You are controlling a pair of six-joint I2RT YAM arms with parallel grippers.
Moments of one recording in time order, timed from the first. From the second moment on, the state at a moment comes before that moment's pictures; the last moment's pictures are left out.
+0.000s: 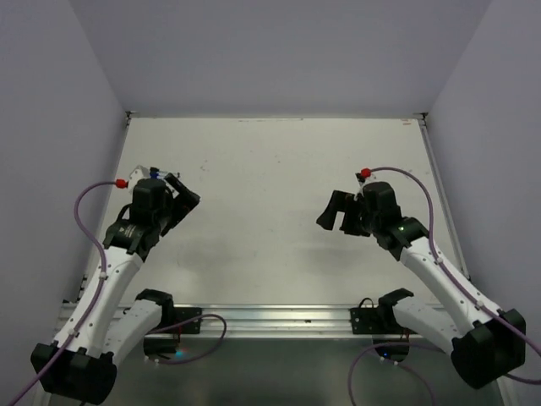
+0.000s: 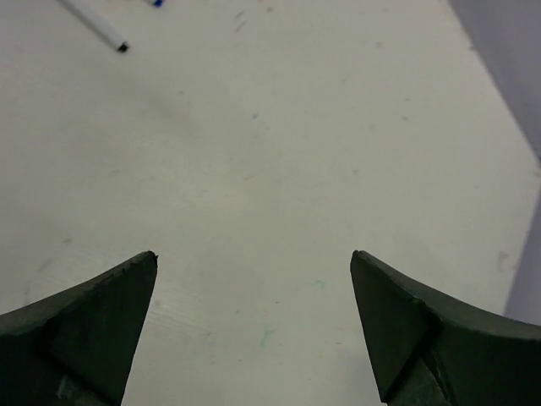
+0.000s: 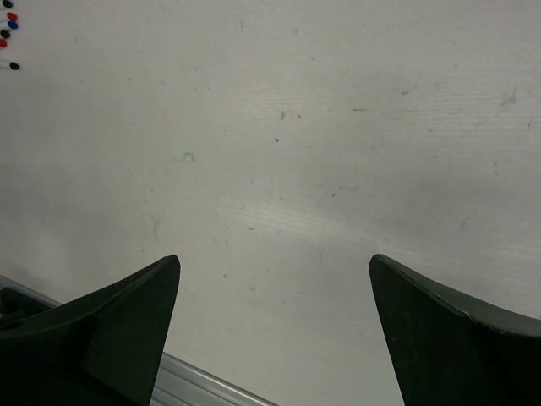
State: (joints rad) left arm -0.21 0.80 0.80 -0.60 -0.13 -0.91; right arm 0.39 0.89 0.70 -0.52 -0.14 0.58
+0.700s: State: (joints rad) left arm 0.01 1.57 1.15 -0.80 -0.39 -0.97; right arm 0.51 1.48 1.14 -0.32 -0.01 0.44
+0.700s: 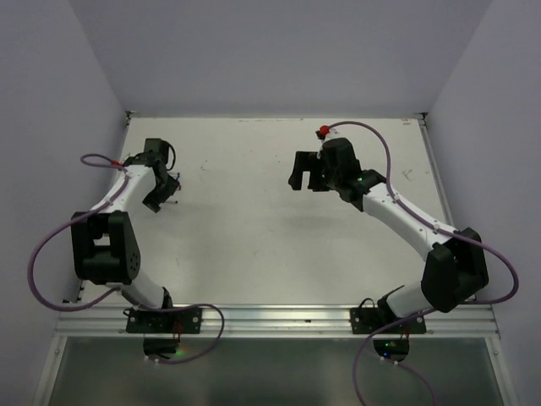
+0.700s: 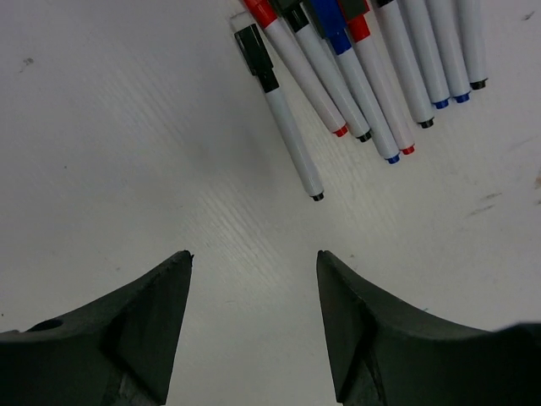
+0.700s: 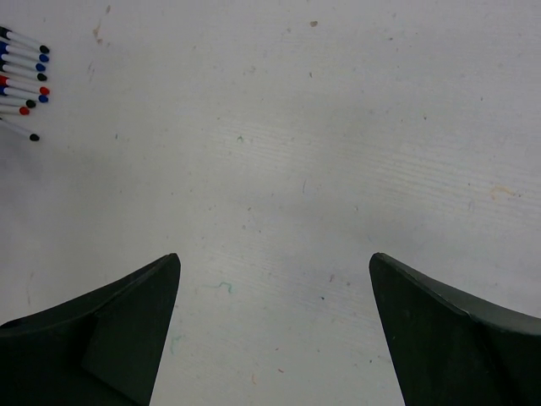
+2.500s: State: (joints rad) left arm 0.02 1.94 1.30 -0.78 -0.45 -1.14; right arm 0.52 1.38 1.03 -0.26 -0.02 0.43
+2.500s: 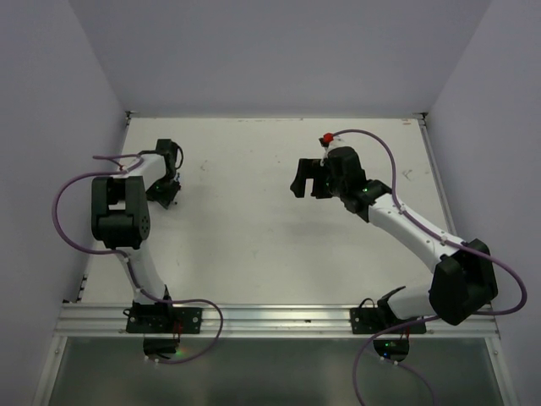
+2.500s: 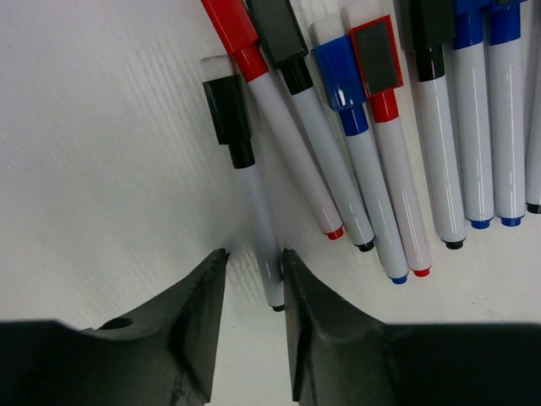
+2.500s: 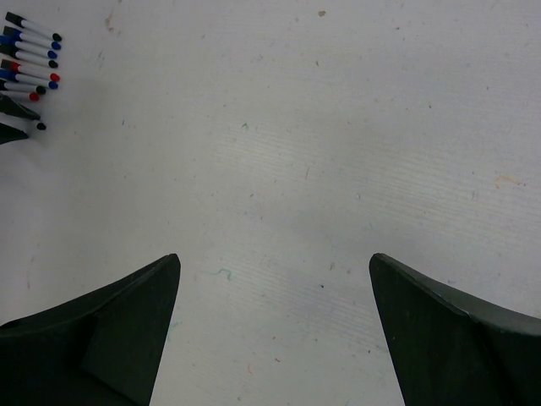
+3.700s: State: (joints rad) left arm -0.45 1.12 0.72 -0.07 0.24 -0.71; right arm 0.39 1.32 0.89 -0.16 -0.40 0.54
